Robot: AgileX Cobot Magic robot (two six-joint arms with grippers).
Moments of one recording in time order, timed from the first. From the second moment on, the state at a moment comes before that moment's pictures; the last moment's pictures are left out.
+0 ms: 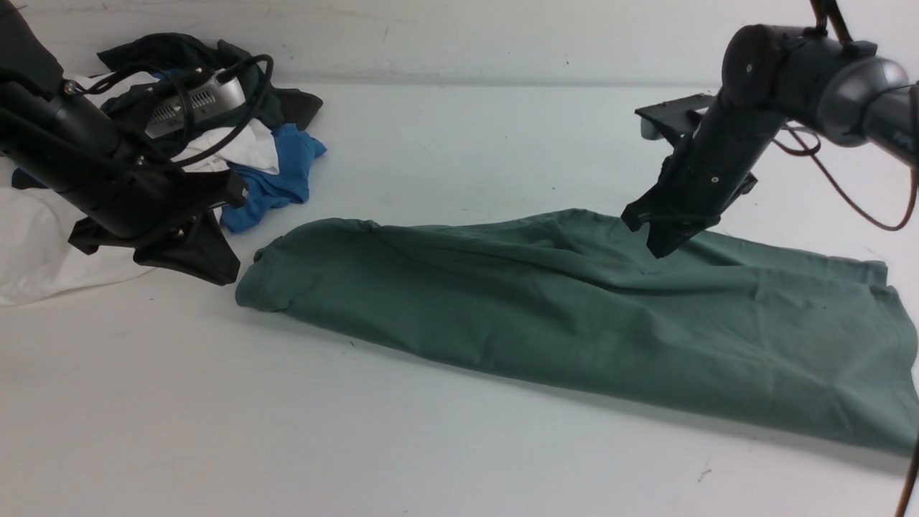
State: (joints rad) right arm 0.18 2.29 -2.03 0.14 1.24 -0.32; left arm 0.06 1.76 -1.43 -0.49 1.18 0.22
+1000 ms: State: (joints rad) right arm 0.18 2.31 -1.91 0.10 1.23 -0.41; left arm 0.06 1.76 -1.43 -0.49 1.16 0.26
